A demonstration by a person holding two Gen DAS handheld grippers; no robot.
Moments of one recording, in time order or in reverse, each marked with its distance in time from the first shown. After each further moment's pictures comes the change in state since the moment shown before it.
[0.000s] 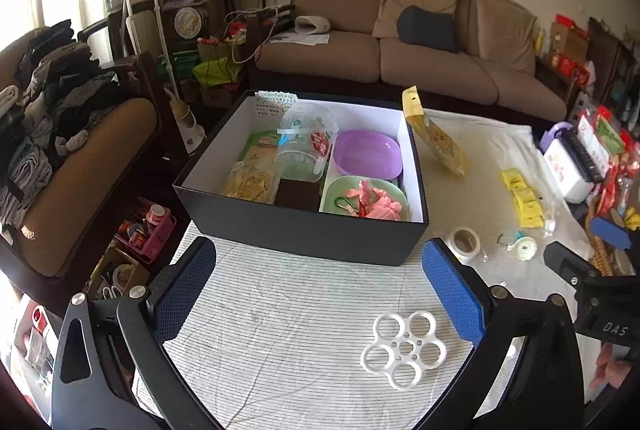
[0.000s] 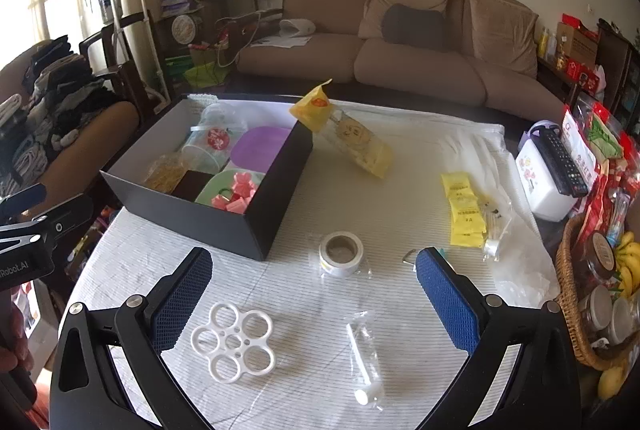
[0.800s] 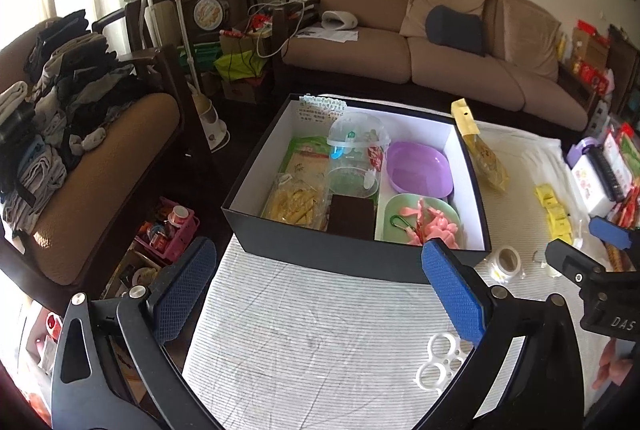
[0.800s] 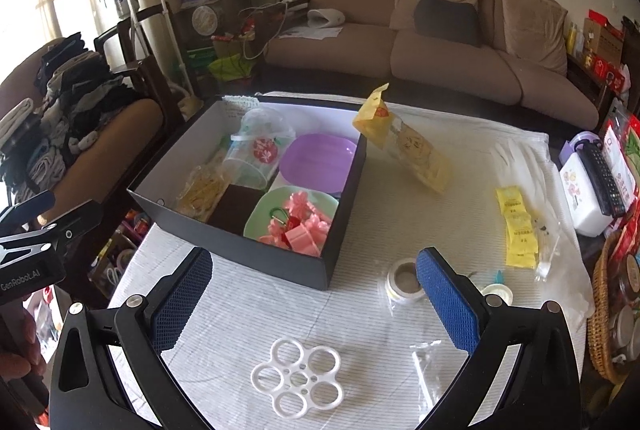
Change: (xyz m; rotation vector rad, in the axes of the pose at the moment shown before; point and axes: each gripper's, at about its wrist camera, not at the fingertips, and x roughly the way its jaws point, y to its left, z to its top) left arm 0.039 0.071 0.042 -0.030 0.044 0.047; right arm 0.046 0.059 0.054 0.002 0.051 0.083
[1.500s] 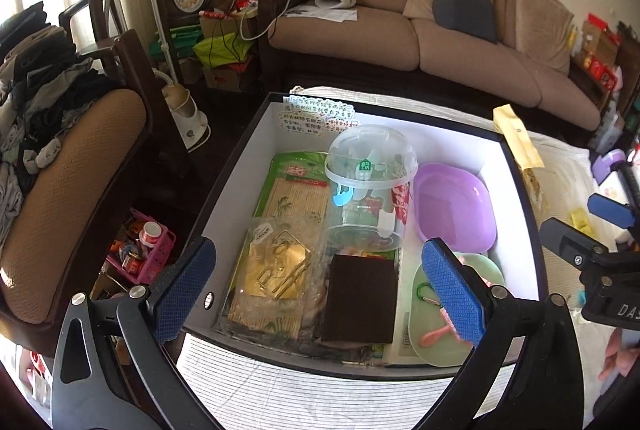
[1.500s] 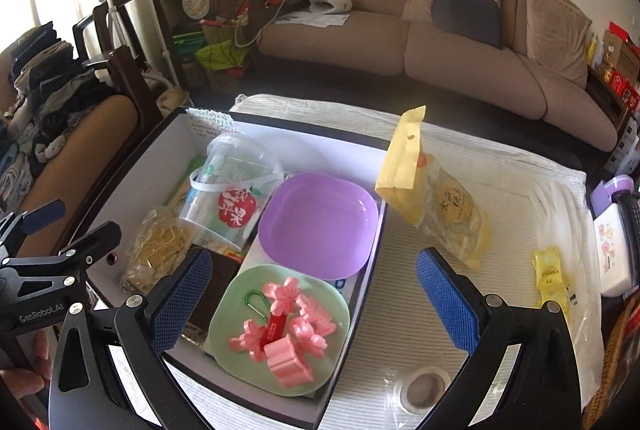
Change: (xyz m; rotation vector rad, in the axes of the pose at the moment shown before) left arm 0.149 -0.001 0.061 0.005 0.065 -0.032; right arm 0.129 0.000 0.085 -0.045 0.052 -0.019
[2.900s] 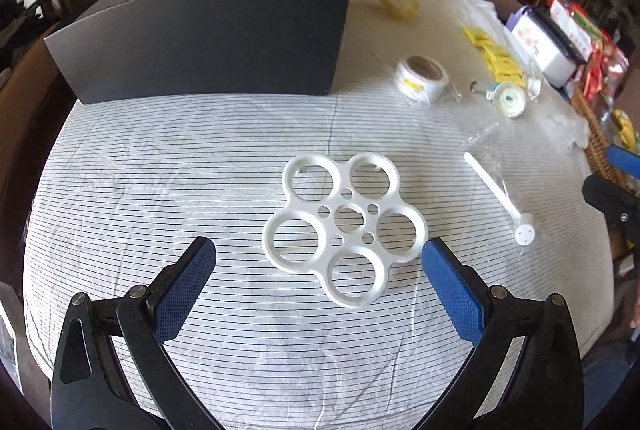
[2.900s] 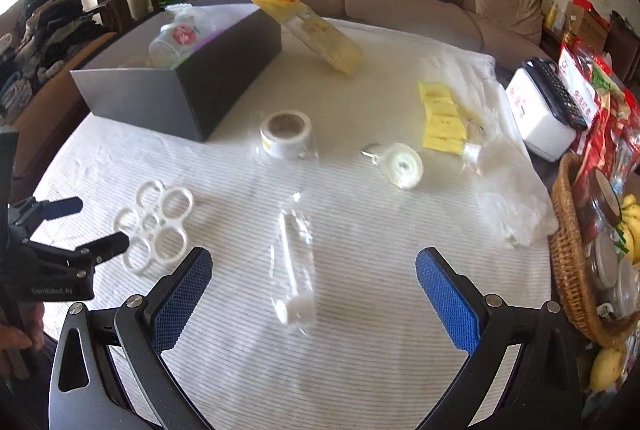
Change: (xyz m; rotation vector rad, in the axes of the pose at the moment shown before) left arm -0.057 -0.146 -0.258 0.147 0.210 -0.160; right arm -0.131 -0.133 -0.271 0.000 0.078 -0.092
